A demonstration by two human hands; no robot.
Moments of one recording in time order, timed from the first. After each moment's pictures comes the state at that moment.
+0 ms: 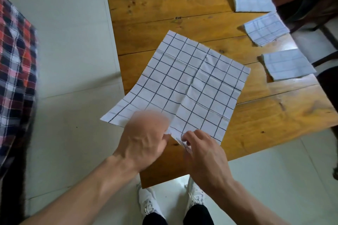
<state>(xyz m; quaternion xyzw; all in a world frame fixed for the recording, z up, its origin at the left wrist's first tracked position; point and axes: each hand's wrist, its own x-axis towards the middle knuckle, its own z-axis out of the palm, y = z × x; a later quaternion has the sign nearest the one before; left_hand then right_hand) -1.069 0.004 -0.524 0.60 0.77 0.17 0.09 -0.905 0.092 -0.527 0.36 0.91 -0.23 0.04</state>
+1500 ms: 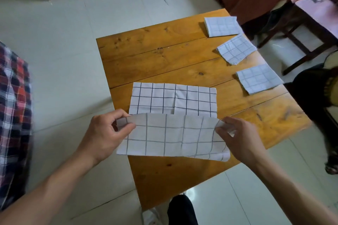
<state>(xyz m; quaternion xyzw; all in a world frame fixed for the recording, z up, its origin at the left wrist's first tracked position) -1.156 0.021 -0.463 0.42 0.80 0.35 0.25 -0.870 0.216 -0.472 0.47 0.83 -0.31 -0.07</state>
